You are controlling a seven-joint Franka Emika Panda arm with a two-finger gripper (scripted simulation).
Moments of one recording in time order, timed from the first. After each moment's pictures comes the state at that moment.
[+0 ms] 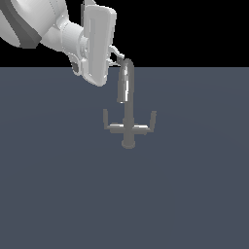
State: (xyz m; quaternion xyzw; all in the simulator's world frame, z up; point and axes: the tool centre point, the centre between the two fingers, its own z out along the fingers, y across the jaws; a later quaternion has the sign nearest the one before) arm 0.004 0.012 0.306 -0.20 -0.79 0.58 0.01
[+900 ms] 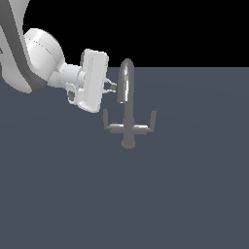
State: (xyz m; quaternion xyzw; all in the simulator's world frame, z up) arm 0.040 0.038 0.222 0.04 -0.77 0.62 0.14
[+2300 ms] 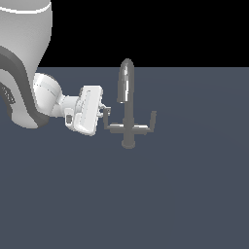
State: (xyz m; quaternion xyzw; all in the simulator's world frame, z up) arm 0.054 0.063 0.130 0.25 -0.69 0.62 0.28
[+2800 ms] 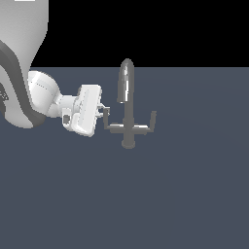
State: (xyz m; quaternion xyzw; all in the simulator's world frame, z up) arm 0.039 0.064 0.136 0.25 -0.69 0.62 0.28
